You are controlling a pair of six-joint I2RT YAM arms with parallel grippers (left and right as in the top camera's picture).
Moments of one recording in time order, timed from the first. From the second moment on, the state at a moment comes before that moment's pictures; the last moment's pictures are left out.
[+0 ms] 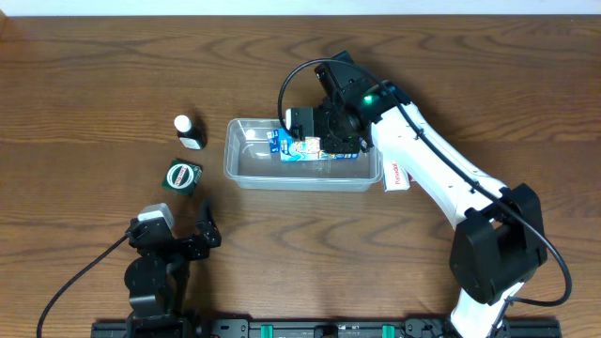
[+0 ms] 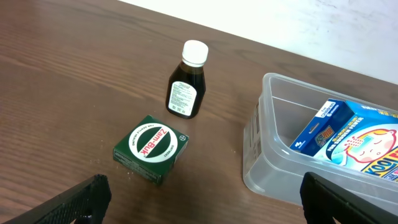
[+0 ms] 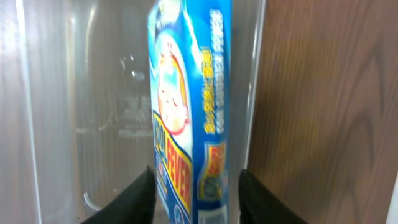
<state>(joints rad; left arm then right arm) 0.08 0.01 0.13 -0.44 0.06 -0.25 0.55 1.92 1.60 -0.86 -0.06 -1.02</state>
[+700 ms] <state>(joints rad) 0.08 0.01 0.13 -0.44 0.06 -0.25 0.62 1.90 1.60 -0.64 -0.10 -0.69</state>
